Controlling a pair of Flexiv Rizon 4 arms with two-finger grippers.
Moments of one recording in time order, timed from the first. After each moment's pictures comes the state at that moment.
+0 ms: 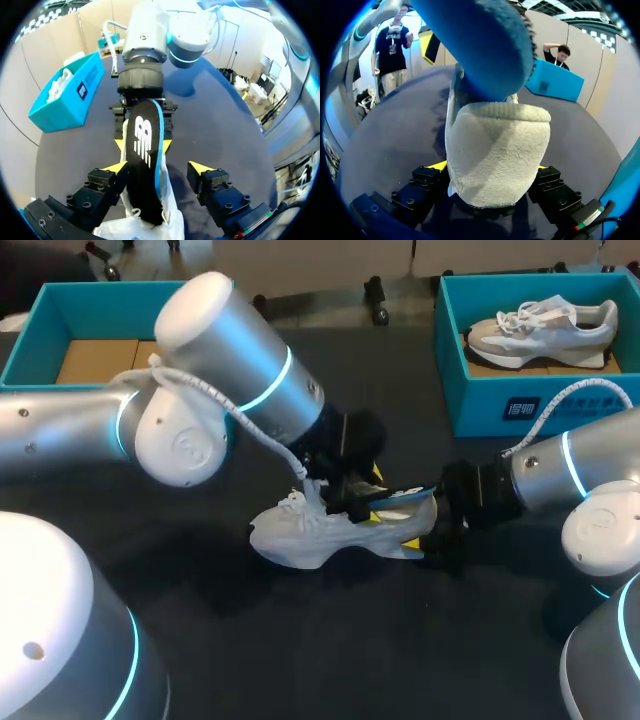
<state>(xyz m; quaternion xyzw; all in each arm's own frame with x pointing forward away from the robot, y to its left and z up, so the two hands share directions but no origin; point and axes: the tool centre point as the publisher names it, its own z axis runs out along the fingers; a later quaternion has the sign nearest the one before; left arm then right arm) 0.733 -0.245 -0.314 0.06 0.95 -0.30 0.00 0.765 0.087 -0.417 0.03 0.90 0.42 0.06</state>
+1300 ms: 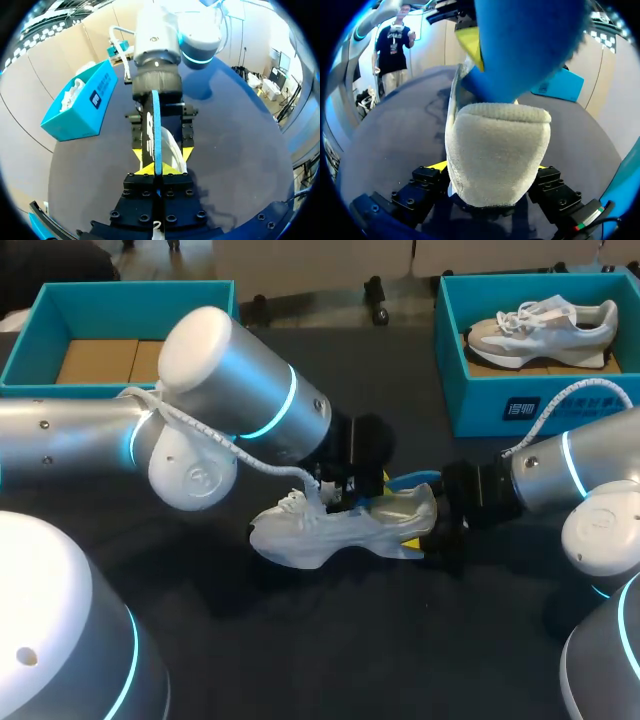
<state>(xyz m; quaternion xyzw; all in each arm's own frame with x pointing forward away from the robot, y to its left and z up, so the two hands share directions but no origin) 0.758 -0.263 -0.316 0.06 0.94 -0.32 0.07 0.765 0.087 -0.417 0.03 0.90 0.42 0.06</state>
